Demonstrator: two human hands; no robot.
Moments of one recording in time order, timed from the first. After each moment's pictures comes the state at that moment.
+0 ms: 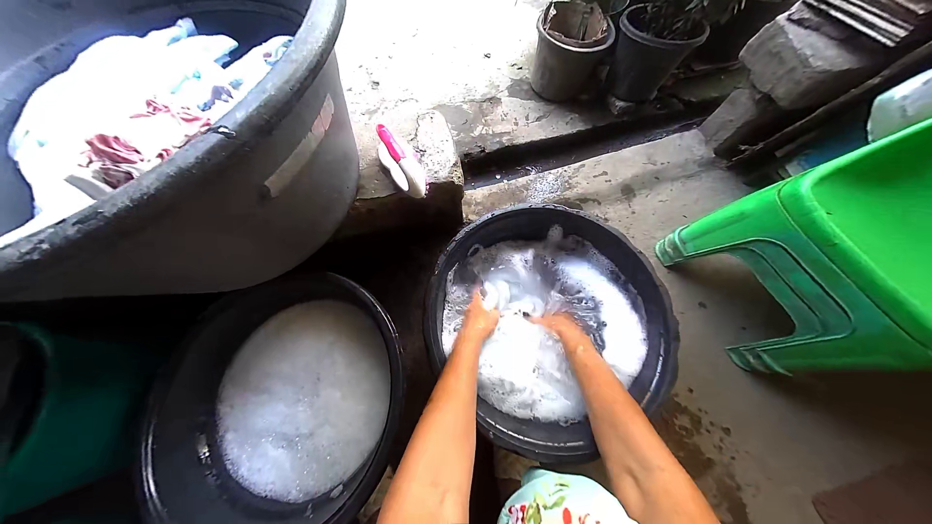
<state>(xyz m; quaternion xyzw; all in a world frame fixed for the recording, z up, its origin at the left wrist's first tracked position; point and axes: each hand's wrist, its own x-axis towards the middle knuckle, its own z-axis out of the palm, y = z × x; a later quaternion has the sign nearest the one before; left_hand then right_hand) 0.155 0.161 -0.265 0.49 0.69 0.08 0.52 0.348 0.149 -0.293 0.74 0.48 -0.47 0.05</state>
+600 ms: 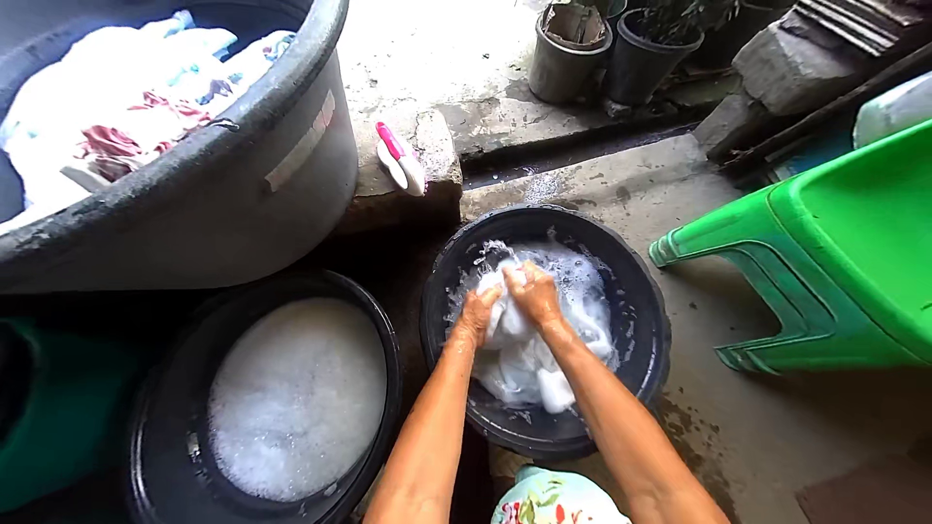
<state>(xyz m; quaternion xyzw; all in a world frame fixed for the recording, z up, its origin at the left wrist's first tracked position) 0.164 0.152 -0.238 0.33 0.58 0.37 0.64 0.295 0.176 -0.214 0.71 0.61 -0.31 -0.18</state>
